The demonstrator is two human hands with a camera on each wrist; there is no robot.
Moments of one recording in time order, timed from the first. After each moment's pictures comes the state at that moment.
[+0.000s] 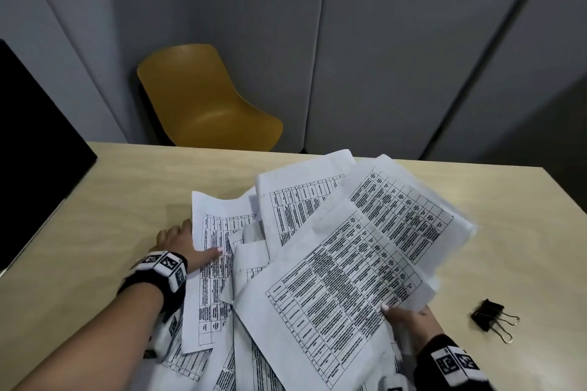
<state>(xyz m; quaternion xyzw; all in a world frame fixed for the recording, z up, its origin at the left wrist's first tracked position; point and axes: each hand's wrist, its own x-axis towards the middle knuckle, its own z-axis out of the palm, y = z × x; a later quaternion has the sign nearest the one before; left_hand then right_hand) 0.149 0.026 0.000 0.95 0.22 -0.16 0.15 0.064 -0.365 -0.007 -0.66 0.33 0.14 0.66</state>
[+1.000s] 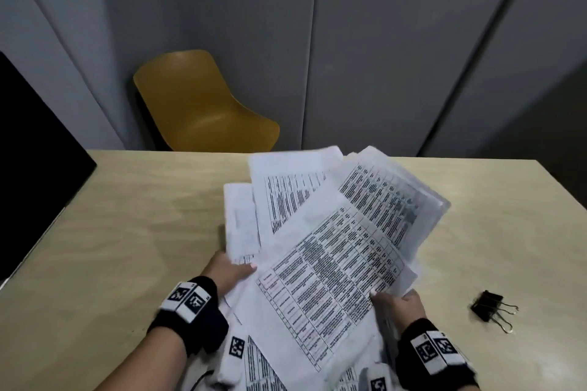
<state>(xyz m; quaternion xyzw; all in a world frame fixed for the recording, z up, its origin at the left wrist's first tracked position) 0.116 -0.037 -0.004 0.73 0.25 -0.18 0.61 0.074 -0.340 -0.013 -0.73 0.35 0.11 0.58</state>
